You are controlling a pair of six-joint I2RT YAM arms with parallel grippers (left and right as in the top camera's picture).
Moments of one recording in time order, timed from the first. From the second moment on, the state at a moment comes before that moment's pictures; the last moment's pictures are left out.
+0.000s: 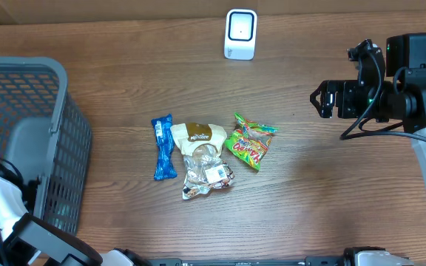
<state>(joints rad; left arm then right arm) 0.92 1.55 1.00 -0.99 -0.08 -0.50 0.04 1.42 1.57 -1.20 -0.33 0.04</state>
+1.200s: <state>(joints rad) 0.83 1.55 1.95 -1.42 0.18 -0.37 0.04 1.42 1.57 -1.20 -0.33 0.04</state>
